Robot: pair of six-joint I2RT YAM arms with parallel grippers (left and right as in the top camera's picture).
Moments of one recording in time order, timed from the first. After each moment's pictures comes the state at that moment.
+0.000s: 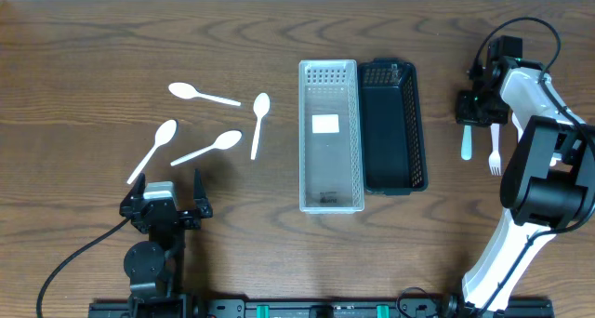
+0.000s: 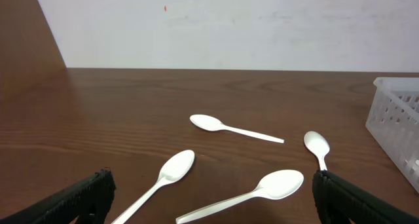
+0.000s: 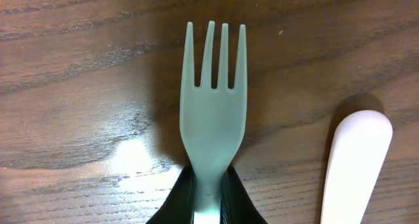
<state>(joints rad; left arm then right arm) 0.07 0.01 0.03 -0.14 -0.01 0.02 -0.19 2.16 1.54 -0.83 0.02 -0.03</state>
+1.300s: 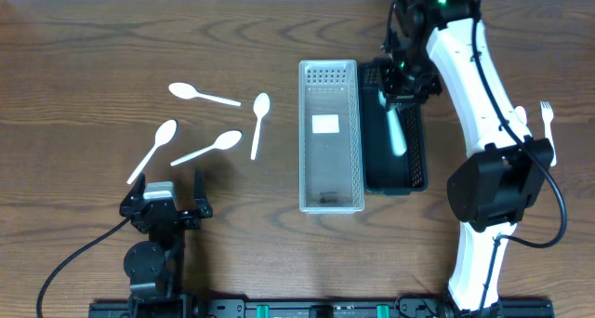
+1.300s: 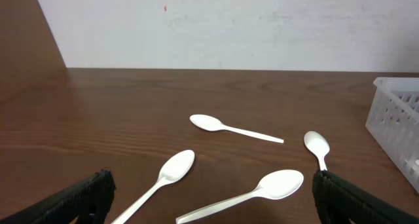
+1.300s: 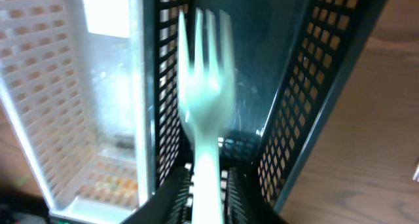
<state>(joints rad) 0.07 0.01 0.03 -0.14 -0.01 0.02 0.23 2.16 2.13 -1.59 -0.13 0.15</state>
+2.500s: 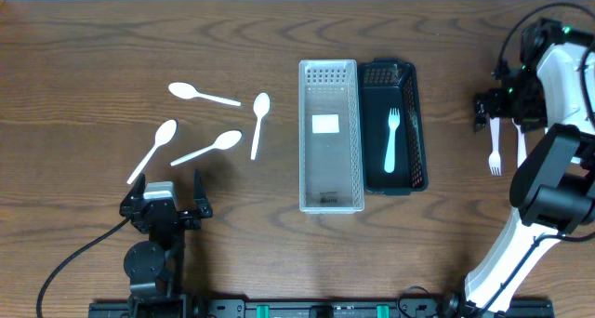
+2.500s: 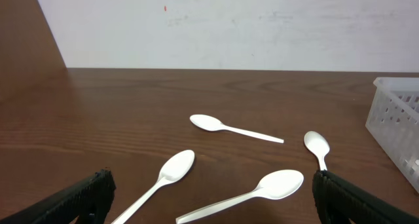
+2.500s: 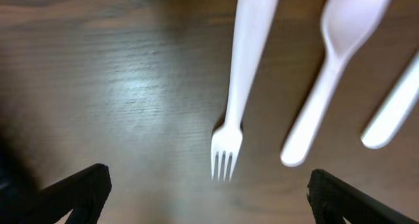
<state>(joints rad) 0.07 0.01 0.03 -0.14 -0.01 0.02 -0.28 2.16 1.80 -1.32 0.09 -0.19</state>
